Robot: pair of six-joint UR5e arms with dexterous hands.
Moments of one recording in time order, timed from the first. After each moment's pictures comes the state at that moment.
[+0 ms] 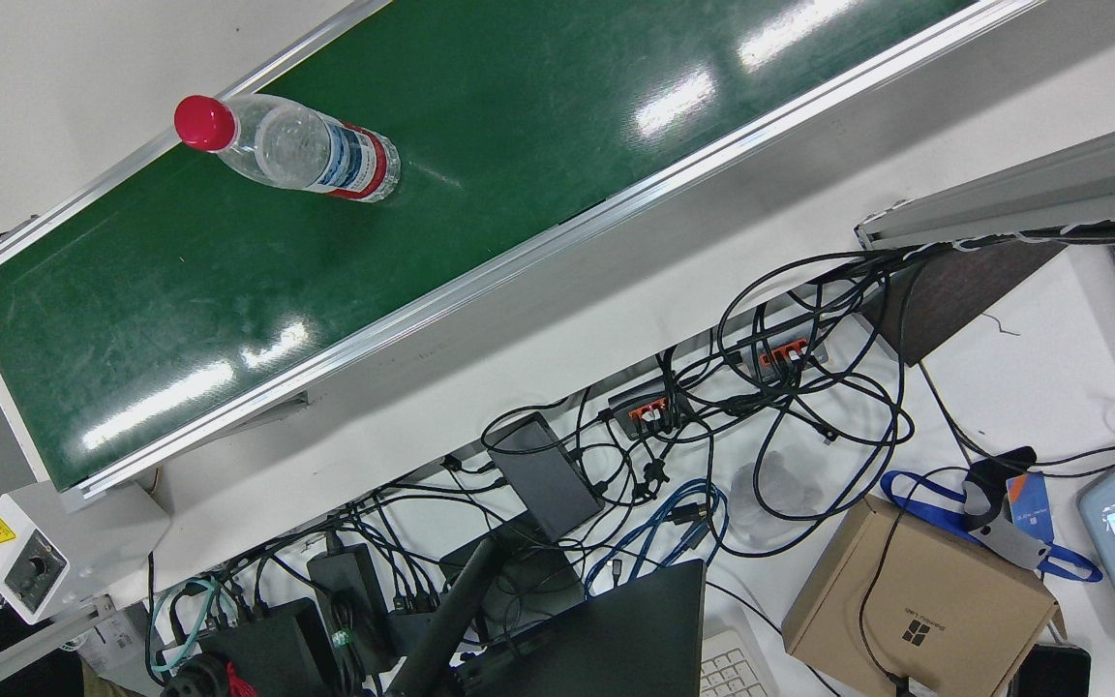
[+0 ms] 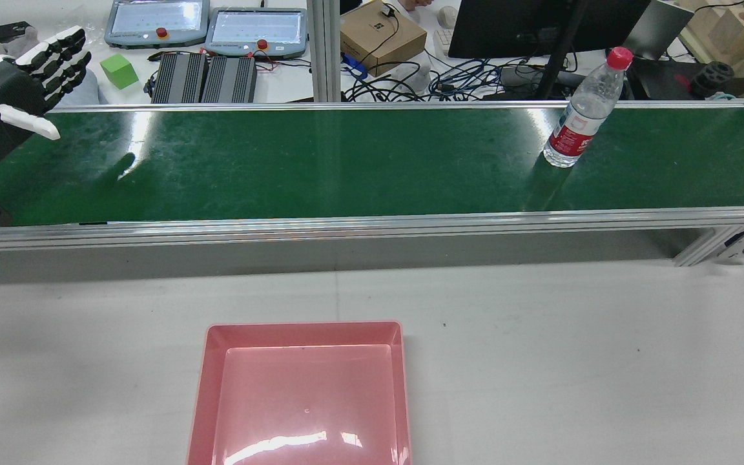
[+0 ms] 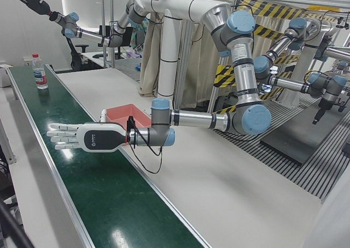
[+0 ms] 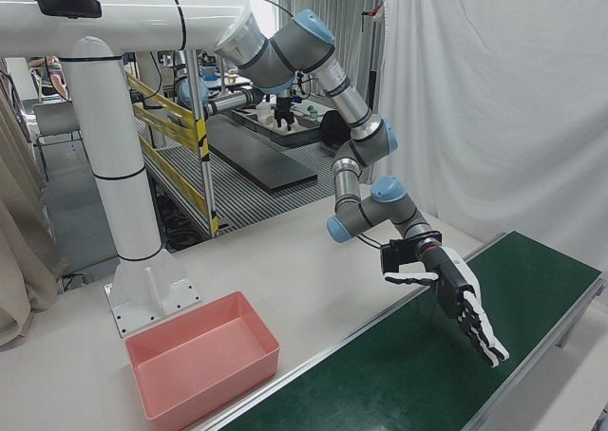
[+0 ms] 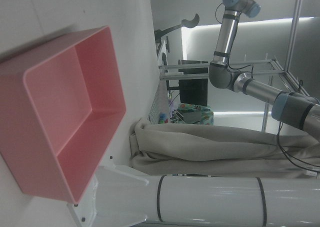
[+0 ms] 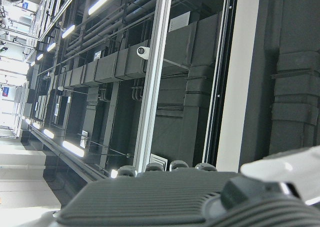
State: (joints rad) left arm -1.05 -1.84 -1.76 0.07 1.43 0.31; right arm 1.97 -1.50 1.48 -2.61 -1.55 -0.04
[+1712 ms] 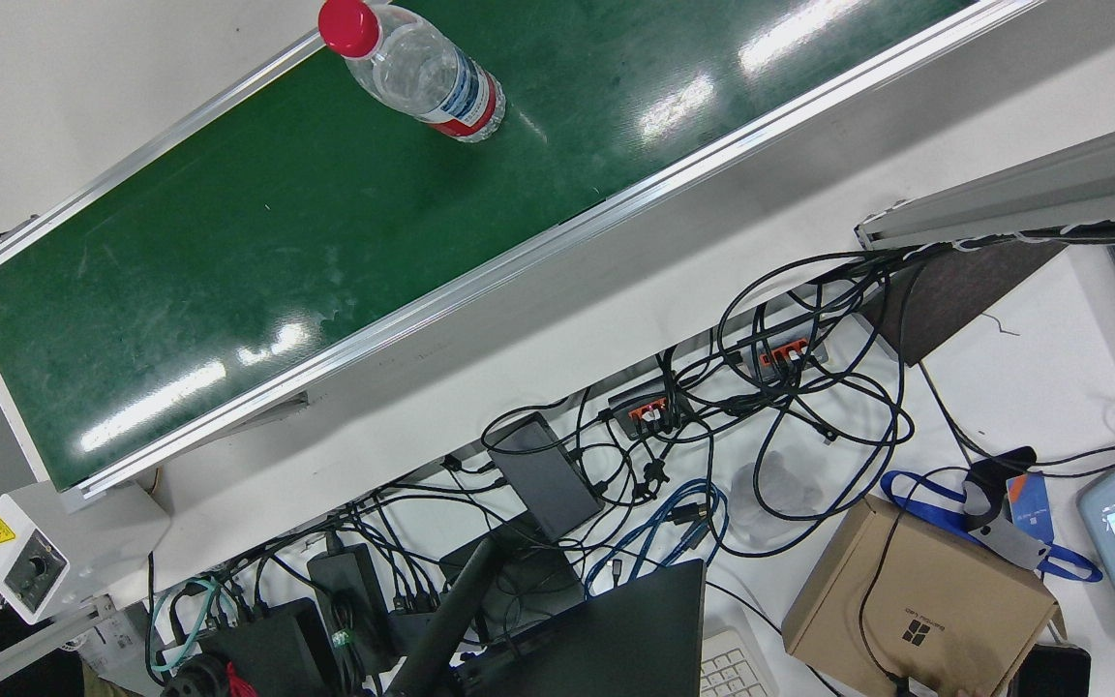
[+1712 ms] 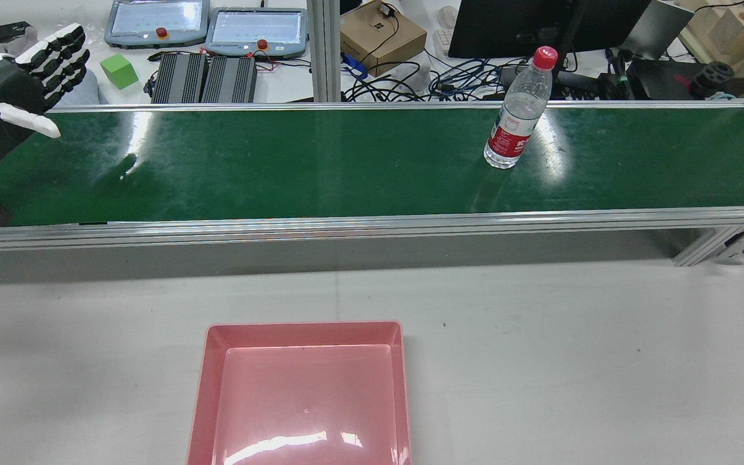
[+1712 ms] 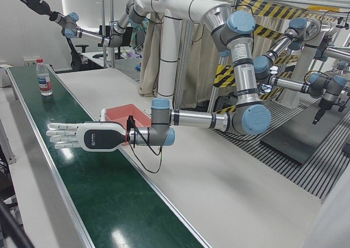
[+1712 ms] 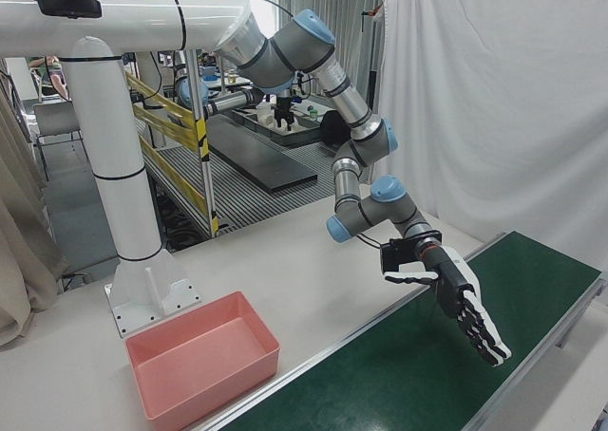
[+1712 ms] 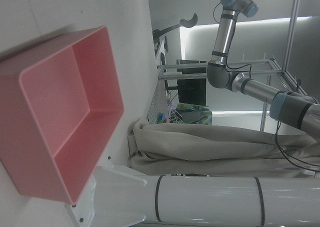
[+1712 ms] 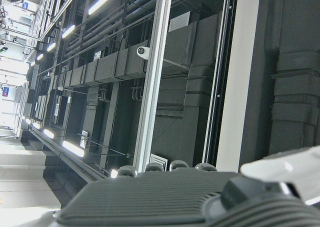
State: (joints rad) left arm -1.05 -1.84 -1.76 0.07 1.43 0.30; right arm 1.97 -1.50 1.48 -2.61 -1.55 -0.04
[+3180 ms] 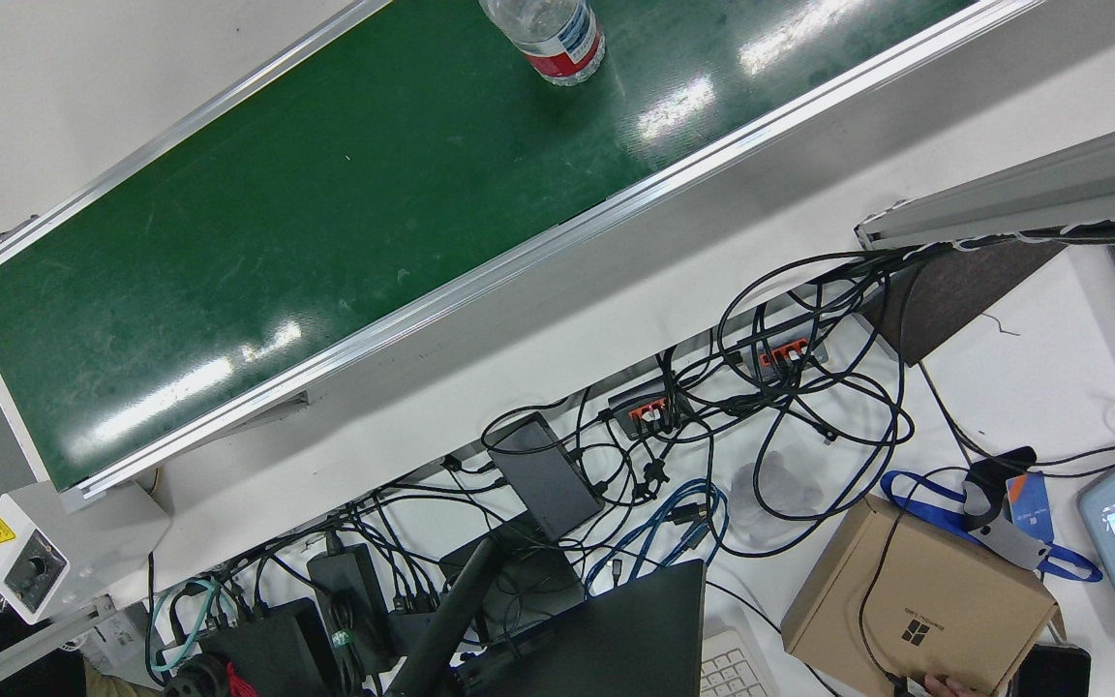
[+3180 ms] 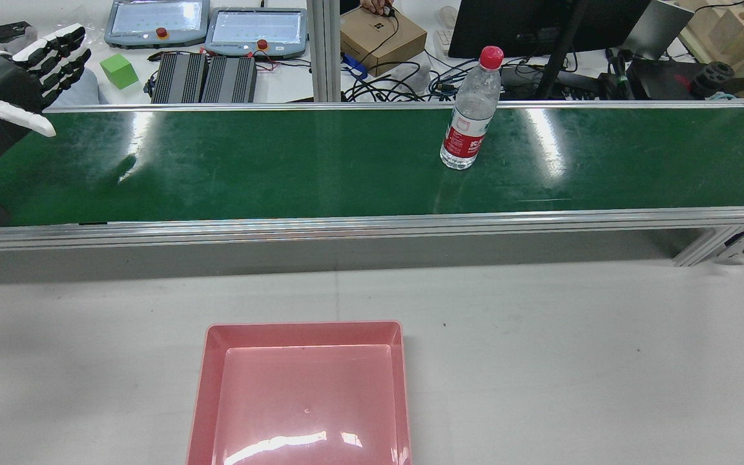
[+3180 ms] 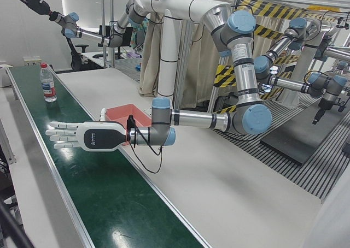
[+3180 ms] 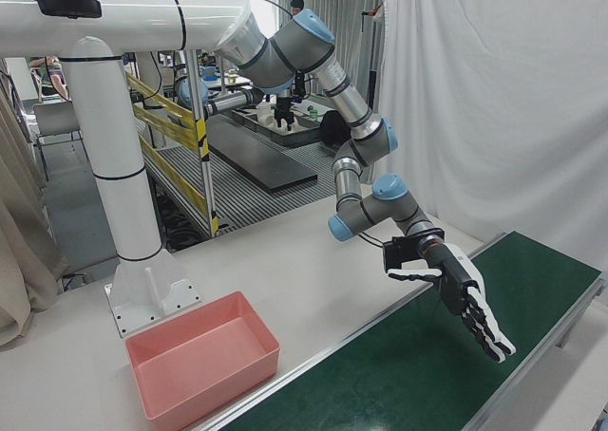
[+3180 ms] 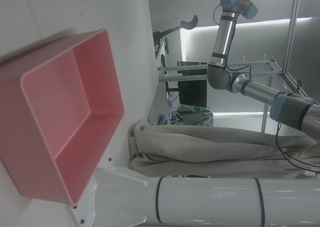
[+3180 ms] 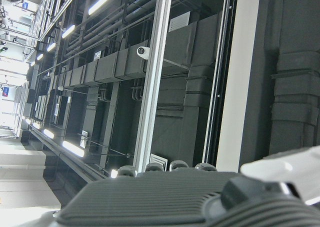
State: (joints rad) left arm -1.06 -1.84 -1.76 0.07 1.43 0.30; right arm 1.97 -1.50 1.48 -2.61 -1.55 -0.04
